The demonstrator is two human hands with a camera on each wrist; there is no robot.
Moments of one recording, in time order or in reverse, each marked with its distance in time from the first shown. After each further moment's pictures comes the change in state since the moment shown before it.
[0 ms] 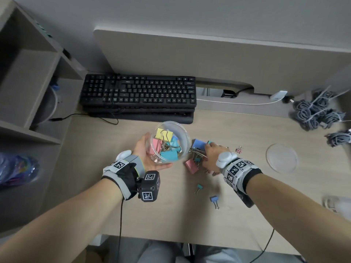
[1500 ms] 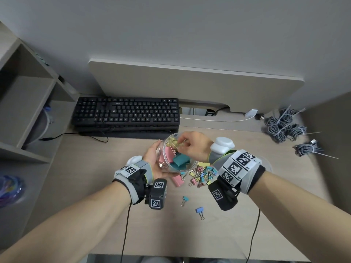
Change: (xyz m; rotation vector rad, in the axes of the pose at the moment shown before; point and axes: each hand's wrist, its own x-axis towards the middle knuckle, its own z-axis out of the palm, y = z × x) left_hand -0.019 -0.016 0.071 0.129 -0.144 0.022; right_hand -0.080 -0.034 -0.127 0.485 0.220 -0.189
